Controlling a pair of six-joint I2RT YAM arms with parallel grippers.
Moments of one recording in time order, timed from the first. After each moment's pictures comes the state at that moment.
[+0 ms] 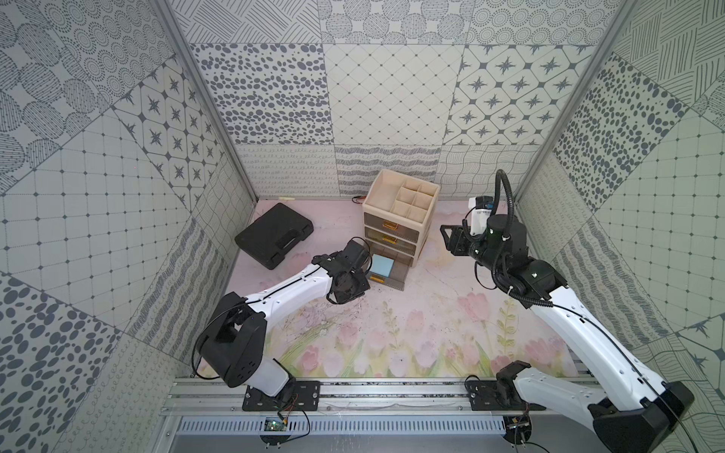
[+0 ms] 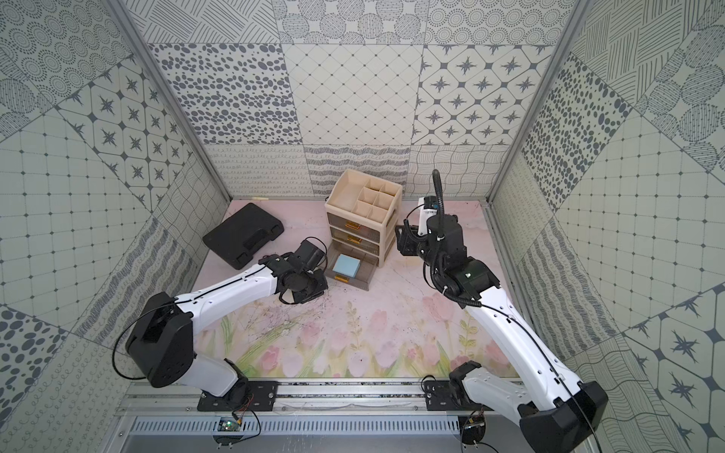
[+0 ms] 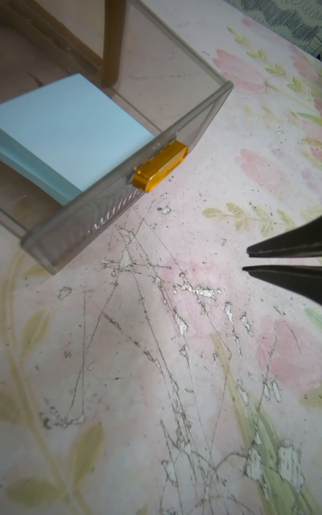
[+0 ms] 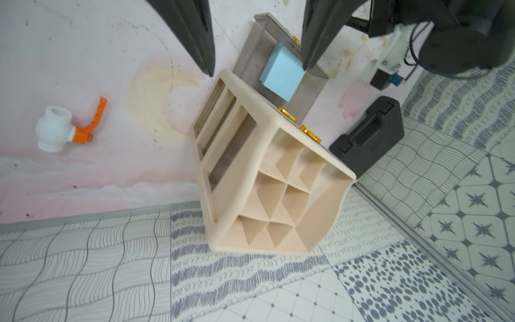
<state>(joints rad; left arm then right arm) -0.66 1.50 1.00 -0.68 0.05 -1.01 0.48 1.12 1.19 -0.42 0.07 0.41</state>
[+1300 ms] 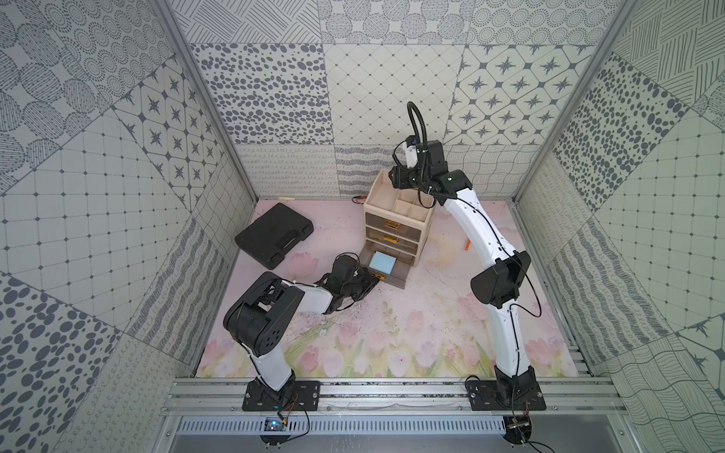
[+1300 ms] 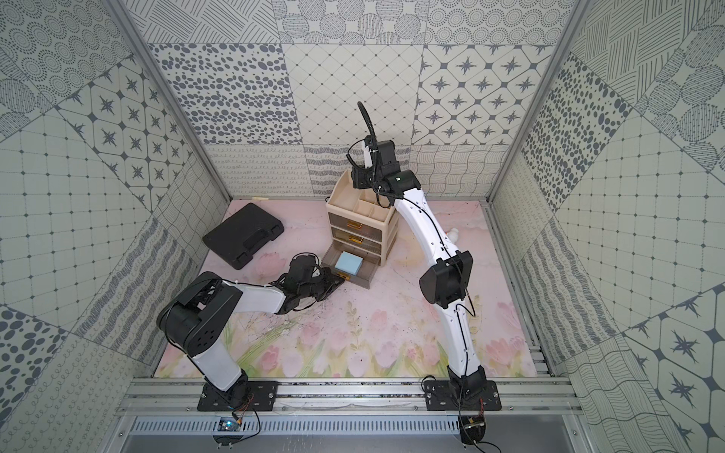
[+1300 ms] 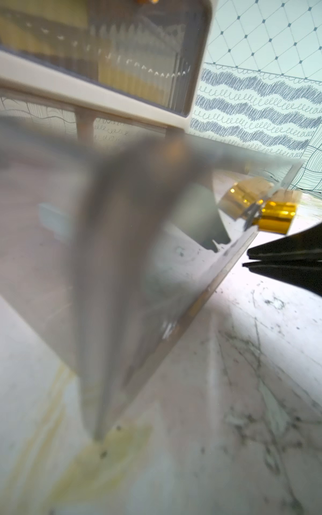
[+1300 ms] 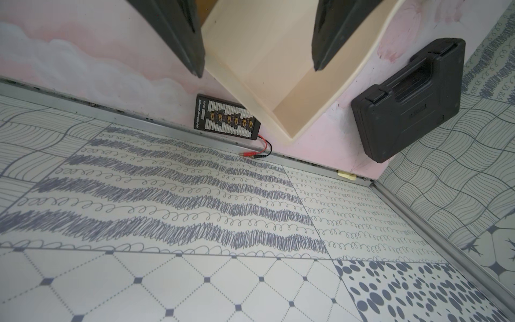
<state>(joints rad) -0.56 1.73 0.66 0.45 0.34 -1.19 0.45 2.27 2.56 -0.76 -0.03 0.20</state>
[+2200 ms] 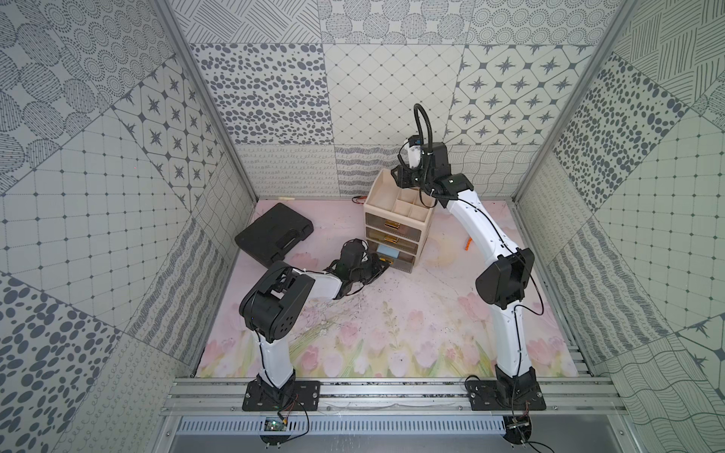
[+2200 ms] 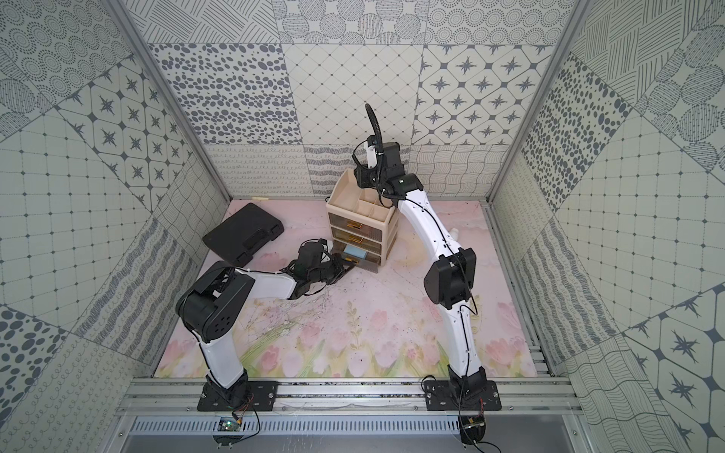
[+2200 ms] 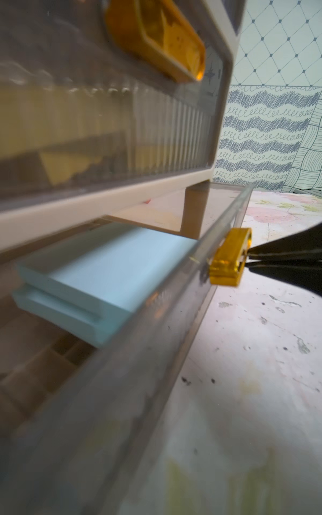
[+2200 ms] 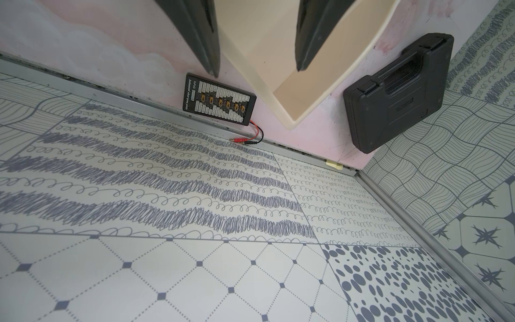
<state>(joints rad) -0.56 1.86 0.87 0.48 0.38 -1.10 0.43 2.22 2.39 -0.58 -0.13 0.19</state>
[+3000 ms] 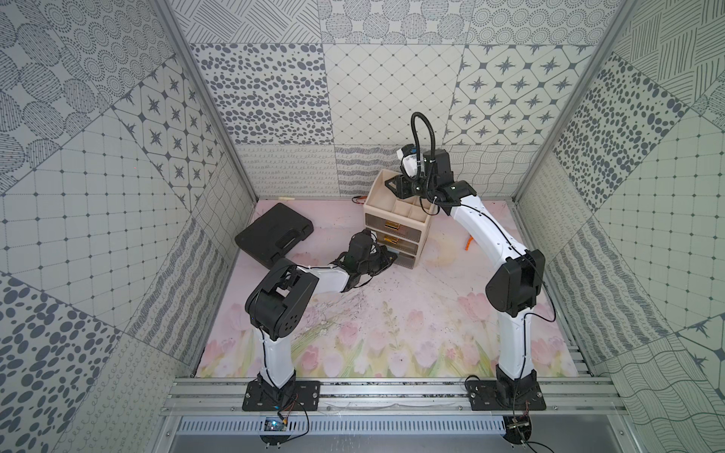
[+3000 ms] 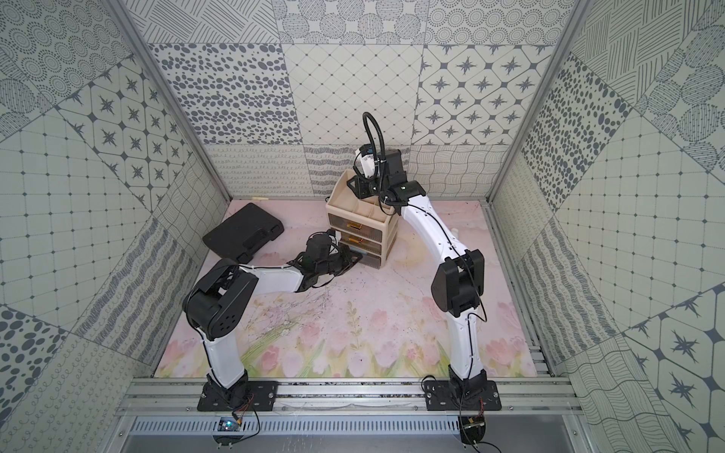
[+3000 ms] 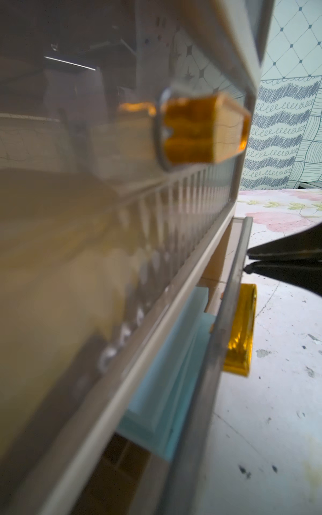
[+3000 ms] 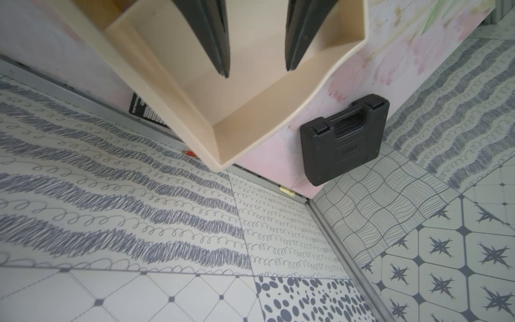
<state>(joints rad) -0.61 1.89 0.98 0.42 0.35 -1.04 0.44 2.10 2.15 -0.49 -0.39 0.13</state>
